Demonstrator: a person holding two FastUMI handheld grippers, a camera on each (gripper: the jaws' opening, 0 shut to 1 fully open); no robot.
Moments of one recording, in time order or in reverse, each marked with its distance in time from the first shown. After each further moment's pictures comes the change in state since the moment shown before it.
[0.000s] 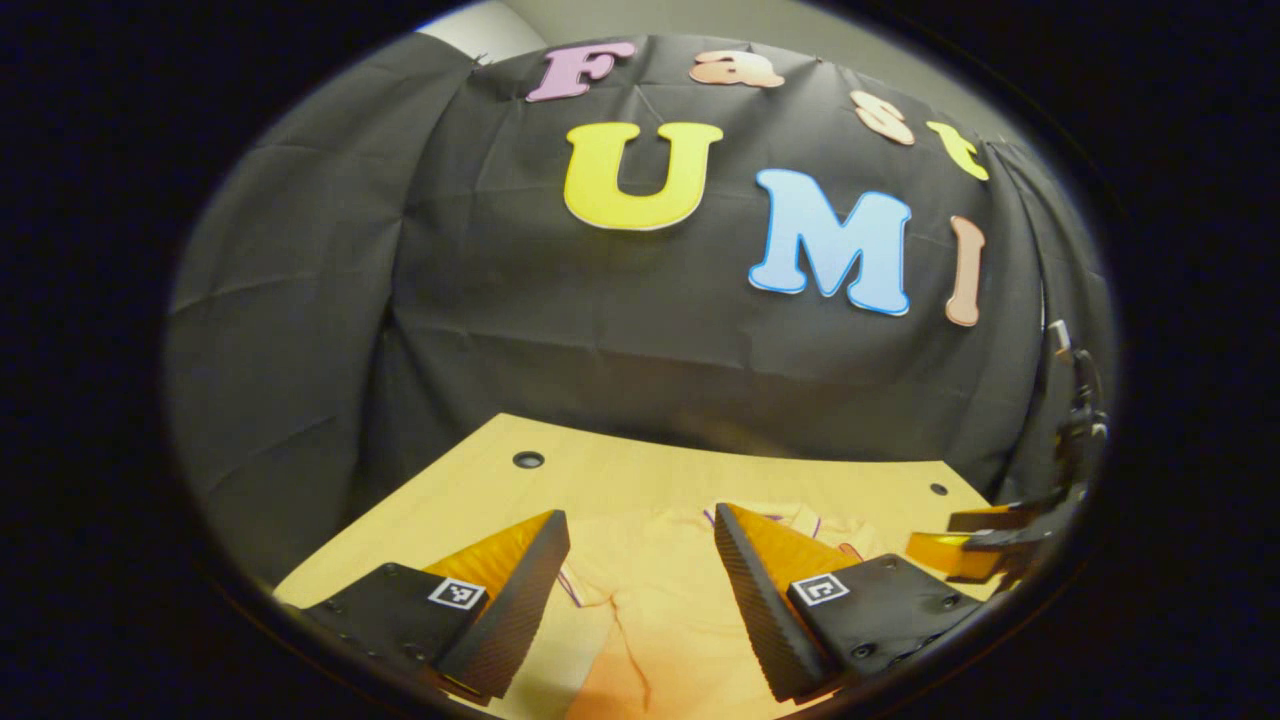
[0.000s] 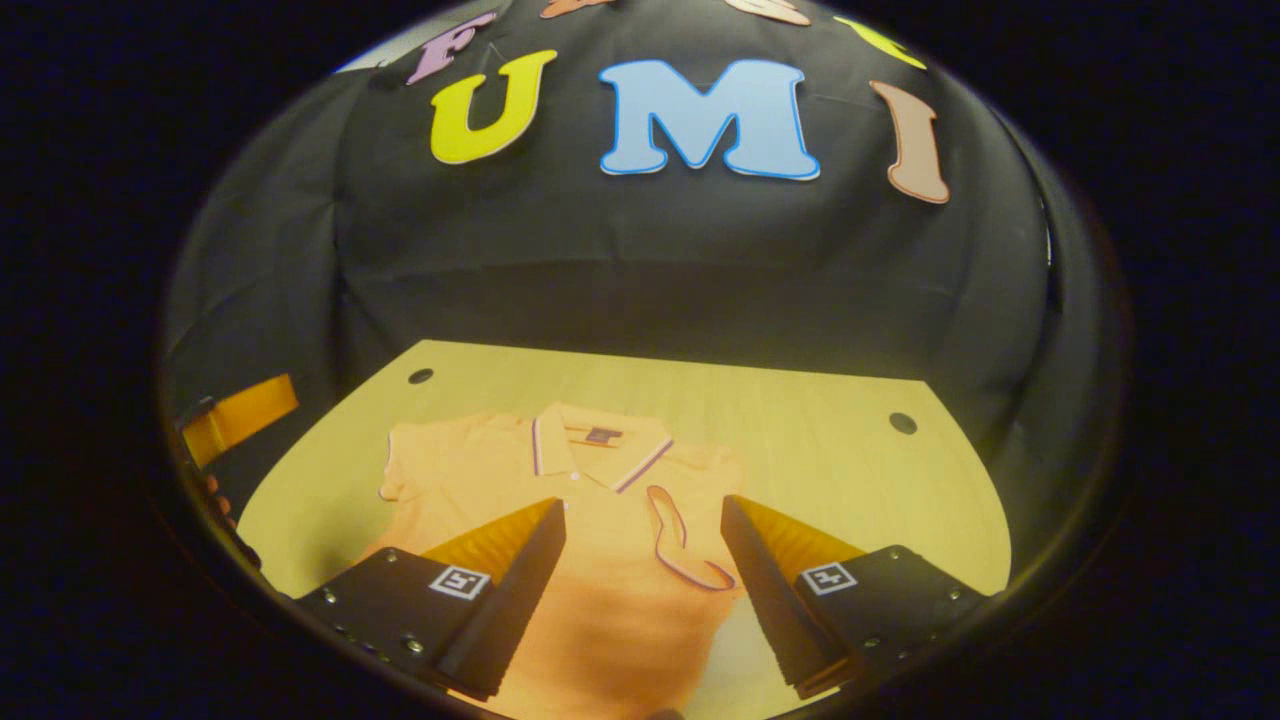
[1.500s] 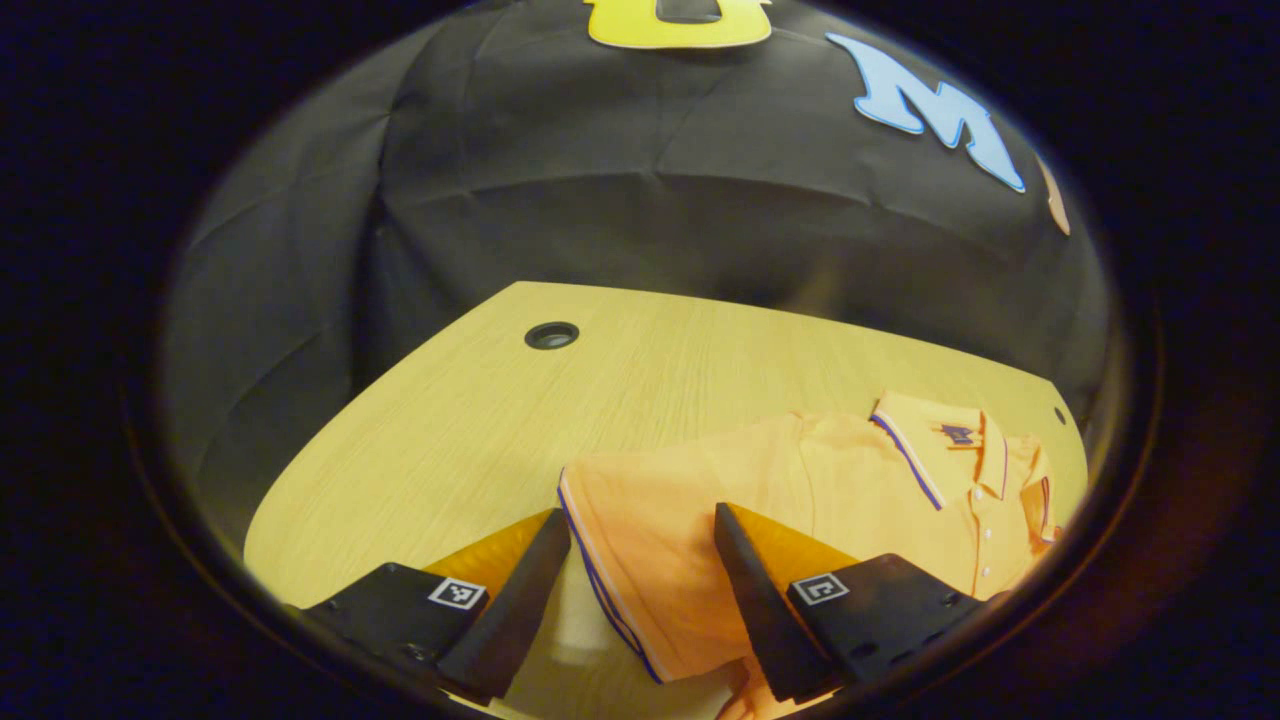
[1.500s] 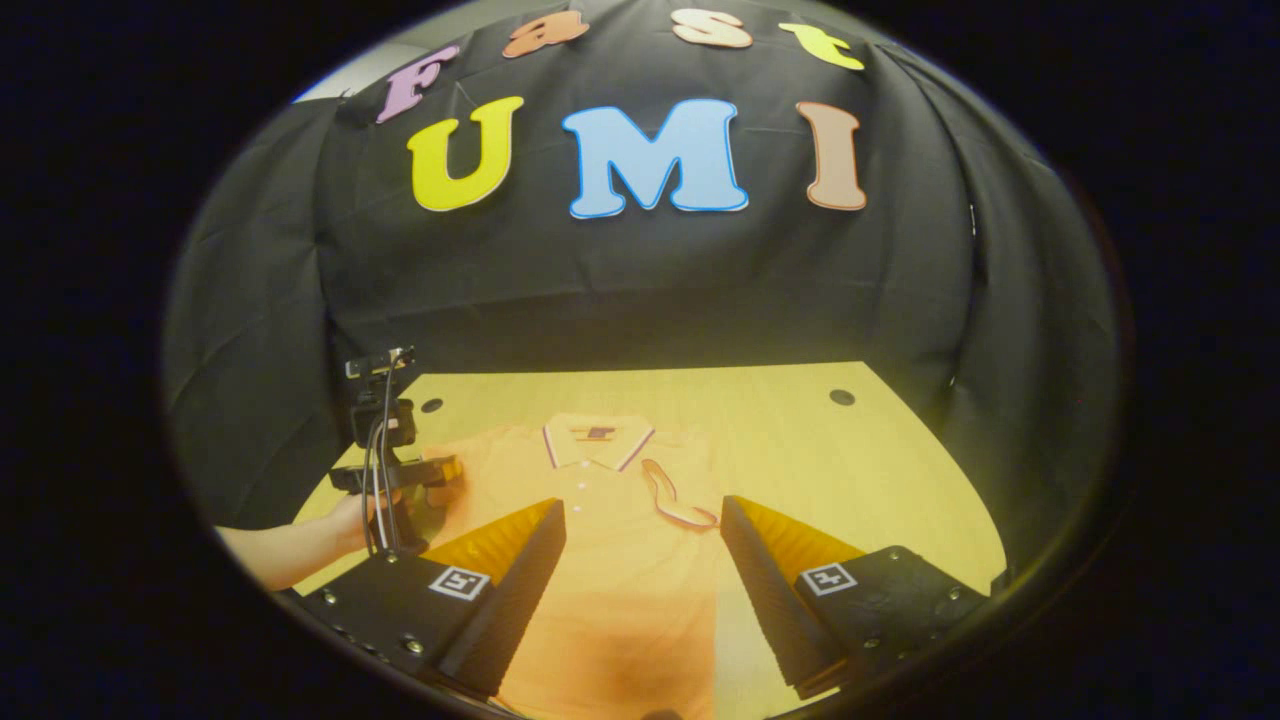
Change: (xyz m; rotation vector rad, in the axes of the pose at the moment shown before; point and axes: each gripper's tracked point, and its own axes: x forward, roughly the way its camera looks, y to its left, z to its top) left arm 0.181 0.088 -0.151 0.073 0.342 0.162; right arm -0.107 0.007 -0.015 0.124 -0.014 -0.081
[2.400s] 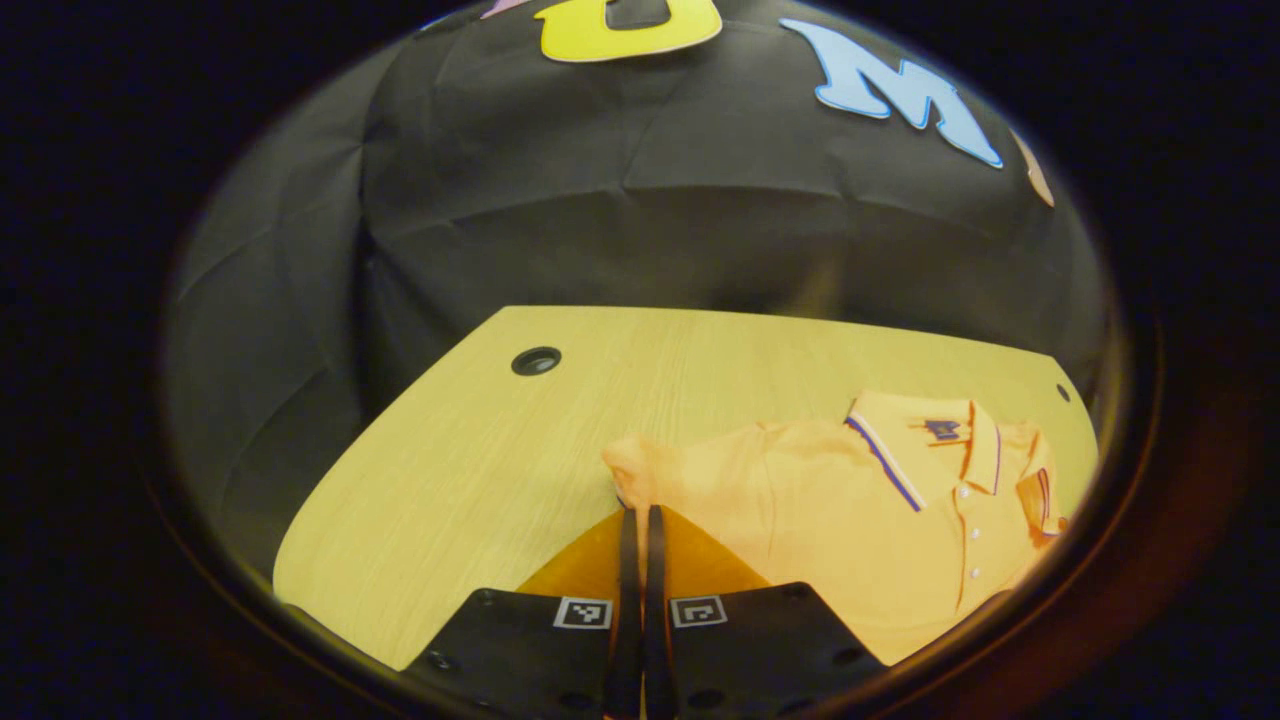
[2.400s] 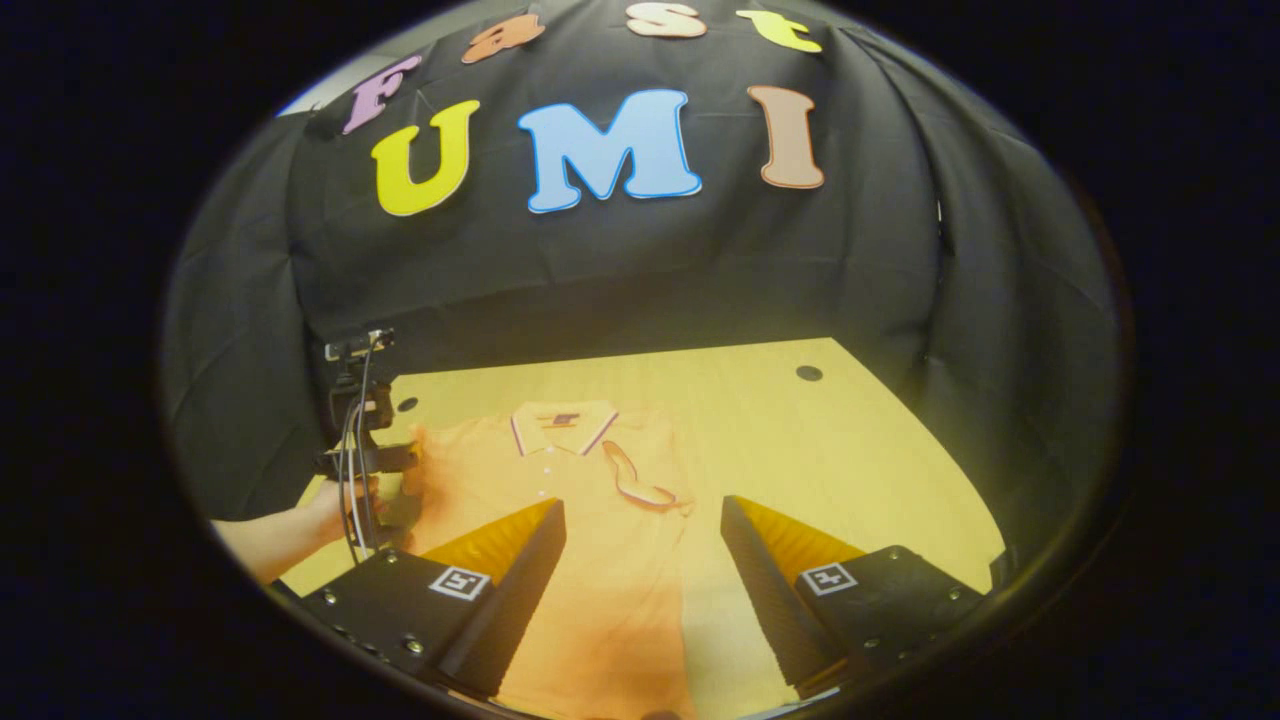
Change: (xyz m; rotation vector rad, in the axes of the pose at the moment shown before) left arm -0.025 -0.031 0.032 0.051 -0.054 -0.004; right arm -0.011 -0.041 -0.020 0.054 0.014 -0.051
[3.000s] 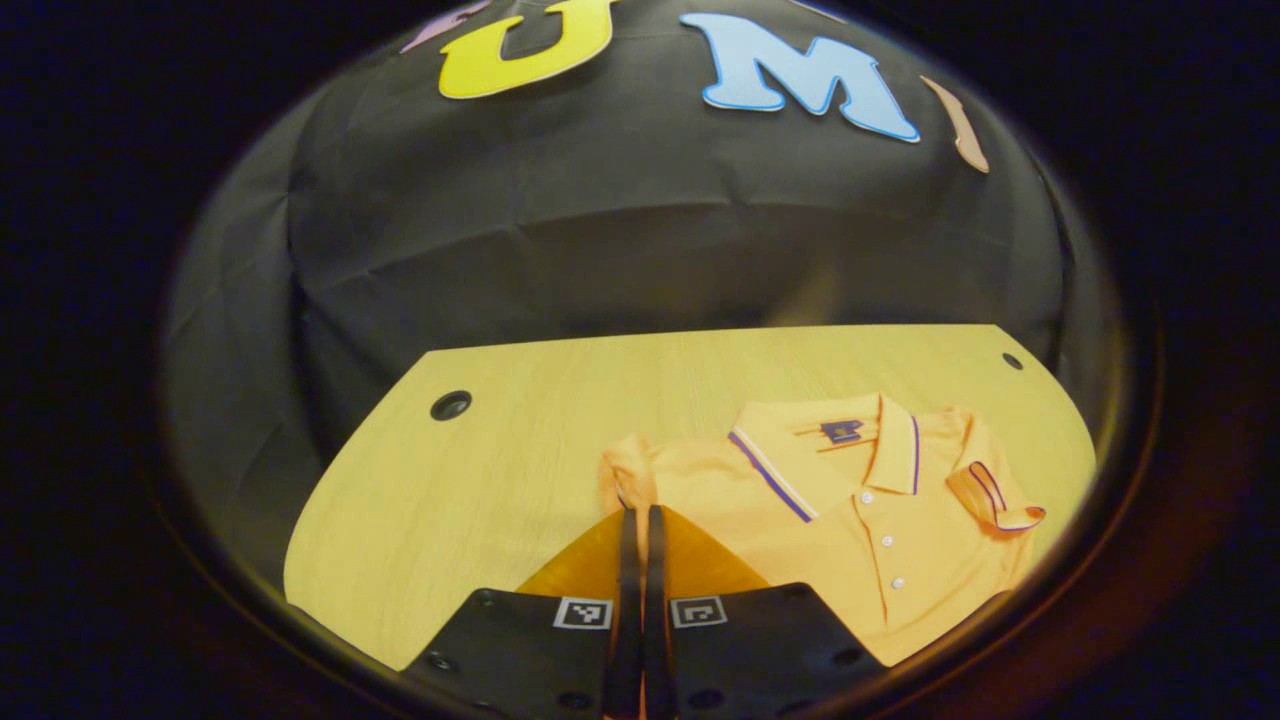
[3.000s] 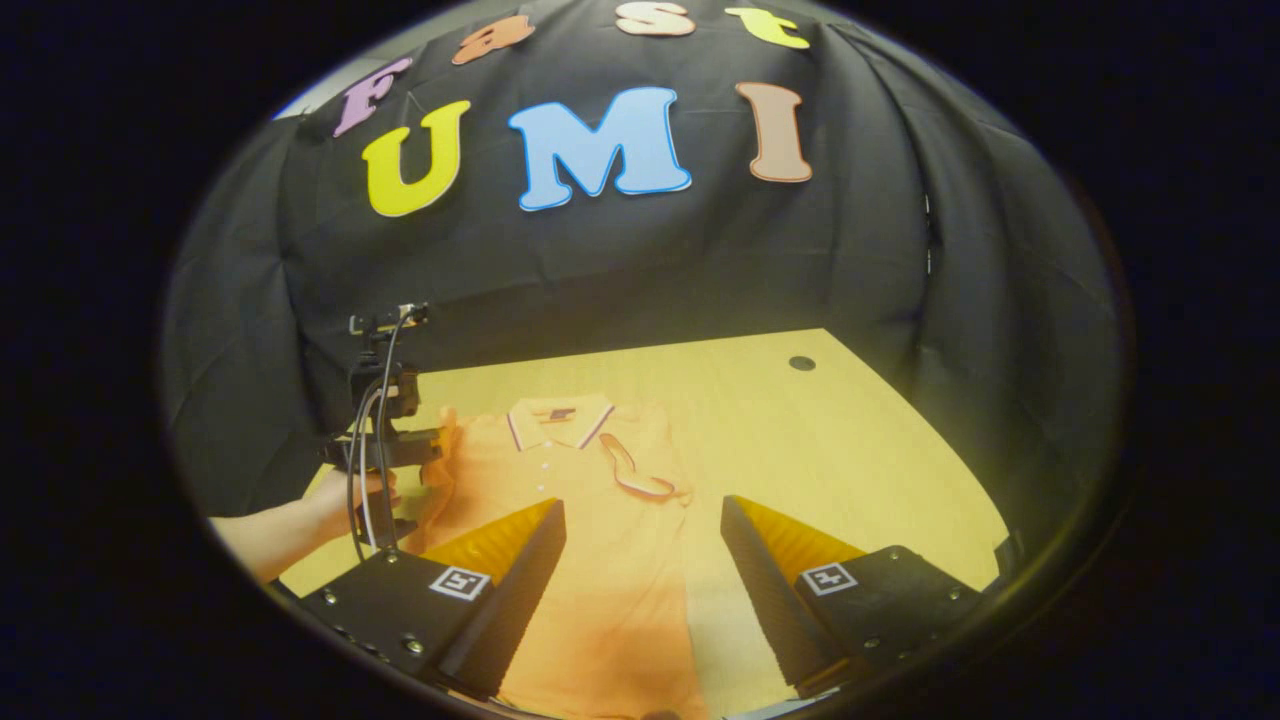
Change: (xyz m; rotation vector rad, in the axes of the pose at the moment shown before) left arm -0.013 -0.083 0.004 0.144 0.002 -0.156; right arm -0.006 0.002 -0.013 0.028 0.006 -0.031
